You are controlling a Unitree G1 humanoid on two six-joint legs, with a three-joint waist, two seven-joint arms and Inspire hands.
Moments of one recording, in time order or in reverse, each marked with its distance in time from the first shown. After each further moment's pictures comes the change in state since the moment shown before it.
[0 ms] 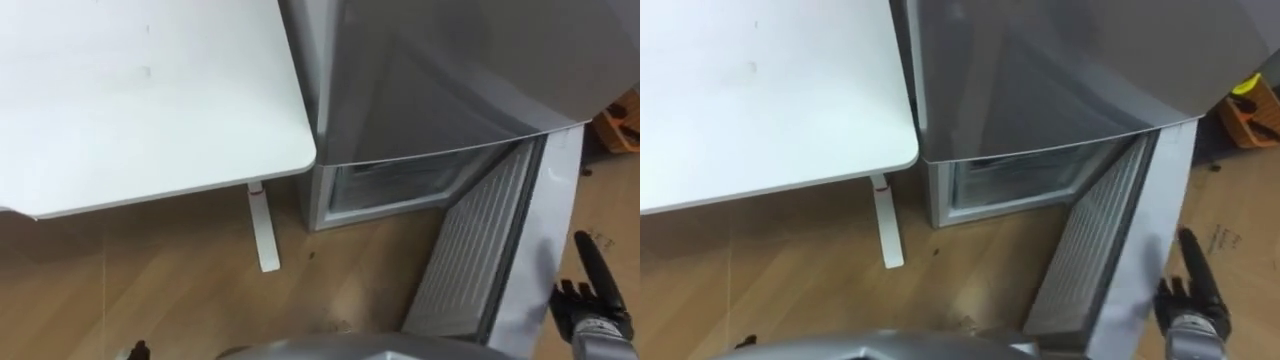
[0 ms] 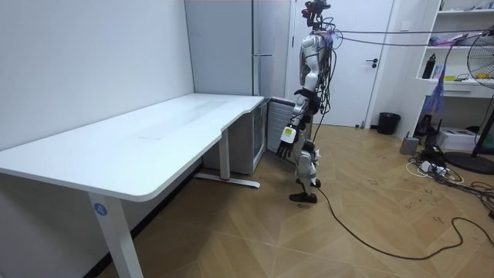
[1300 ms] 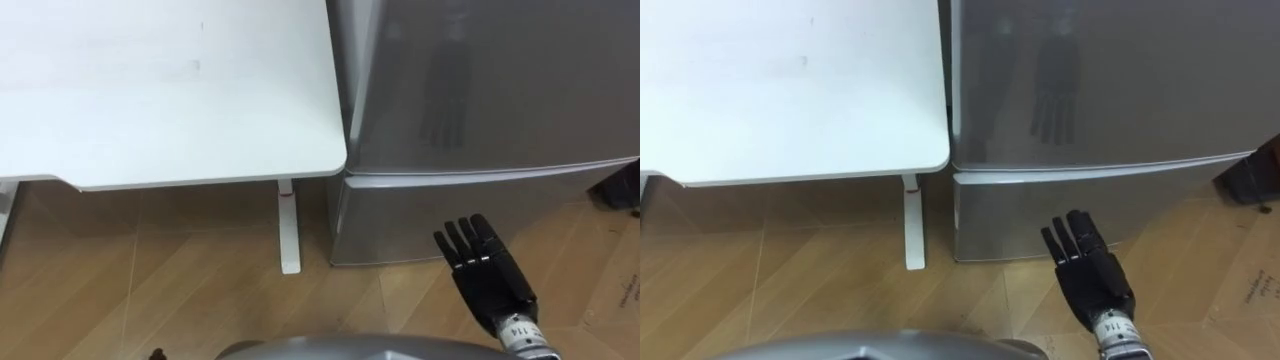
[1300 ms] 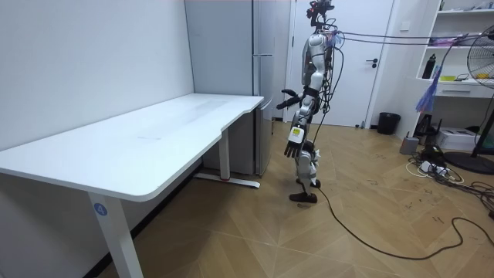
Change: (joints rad) left arm -0.031 -0.011 -0.088 0.087 -0.056 -0.034 0.050; right arm 0.004 -0.003 0.218 0.197 -0.014 0.147 0.615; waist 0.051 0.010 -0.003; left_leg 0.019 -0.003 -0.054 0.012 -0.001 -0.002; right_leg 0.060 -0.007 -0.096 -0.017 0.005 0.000
